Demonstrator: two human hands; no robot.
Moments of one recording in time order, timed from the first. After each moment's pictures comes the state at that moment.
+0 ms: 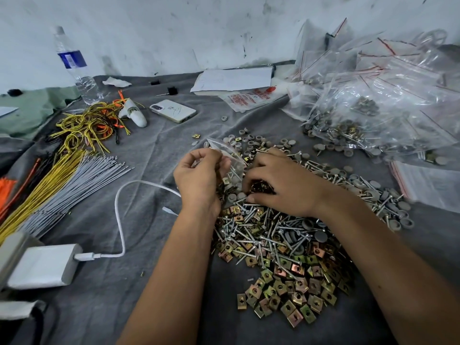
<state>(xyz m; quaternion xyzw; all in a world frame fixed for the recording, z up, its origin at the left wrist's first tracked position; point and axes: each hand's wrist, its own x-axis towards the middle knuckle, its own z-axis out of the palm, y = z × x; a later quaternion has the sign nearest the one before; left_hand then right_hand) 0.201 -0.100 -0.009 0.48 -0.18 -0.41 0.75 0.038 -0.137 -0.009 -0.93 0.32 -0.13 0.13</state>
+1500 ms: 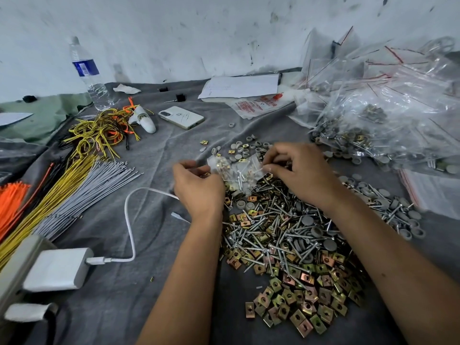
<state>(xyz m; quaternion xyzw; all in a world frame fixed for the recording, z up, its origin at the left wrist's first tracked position) 0.217 -0.101 -0.026 0.71 -0.23 -0.18 0.64 0.037 -0.159 -0.011 -0.81 0.40 -0.36 0.24</state>
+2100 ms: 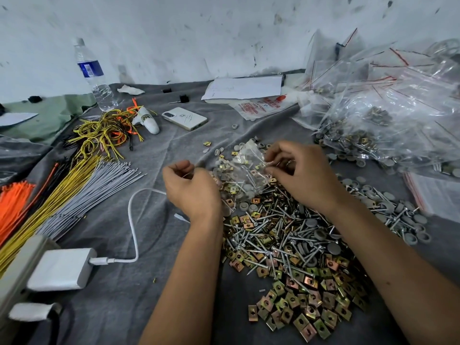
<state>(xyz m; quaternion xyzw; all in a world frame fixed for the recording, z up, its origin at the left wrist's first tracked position) 0.217 -0.100 -0.019 0.64 -0.14 -0.12 0.74 0.040 -0.155 -0.013 -0.80 0.37 -0.41 0.24</state>
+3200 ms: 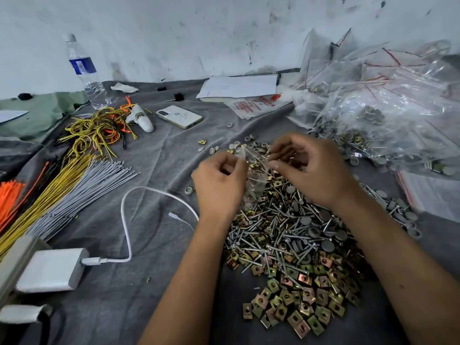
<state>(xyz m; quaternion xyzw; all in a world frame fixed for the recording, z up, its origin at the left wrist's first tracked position) 0.196 -0.095 -0.016 0.63 -0.47 -0.19 0.59 0.020 -0.146 0.001 -0.80 0.33 -0.43 0.25</state>
